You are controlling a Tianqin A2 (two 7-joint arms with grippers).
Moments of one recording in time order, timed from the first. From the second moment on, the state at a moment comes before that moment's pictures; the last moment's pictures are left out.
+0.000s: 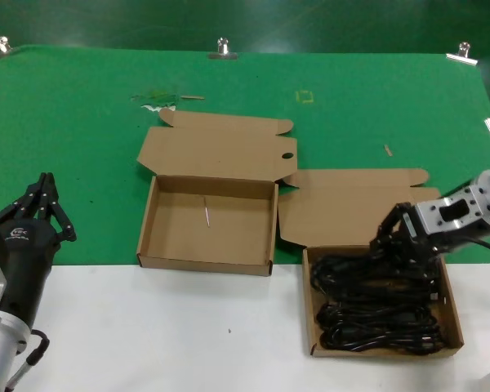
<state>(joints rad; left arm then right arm) 0.00 -0.30 1.60 -1.60 -1.80 0.00 0.00 1.03 0.54 -2.24 0.78 1.23 -1.26 -0.38</state>
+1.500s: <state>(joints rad) 0.00 -0.30 1.60 -1.60 -1.80 0.00 0.00 1.27 0.08 -2.06 0.02 1.39 -0.88 -0.88</state>
